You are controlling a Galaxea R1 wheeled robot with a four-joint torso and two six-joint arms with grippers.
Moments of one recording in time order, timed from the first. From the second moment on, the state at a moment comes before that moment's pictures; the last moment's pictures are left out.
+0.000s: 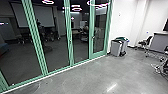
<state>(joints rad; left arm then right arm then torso) 1.42 2.96 -2.70 0.11 0.03 -0.02 -1.56 2.96 -2.57 0.09 -0.03 -0.02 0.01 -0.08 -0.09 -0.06</state>
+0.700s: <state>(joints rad) 1.42 2.96 -2.70 0.11 0.03 -0.02 -1.56 2.96 -2.57 0.09 -0.03 -0.02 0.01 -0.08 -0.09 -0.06</state>
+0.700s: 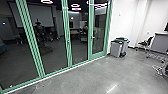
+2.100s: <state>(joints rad) 1.42 2.96 -2.70 0.11 0.03 -0.02 -1.56 2.97 -2.57 0.09 -0.03 -0.02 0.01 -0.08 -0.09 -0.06</state>
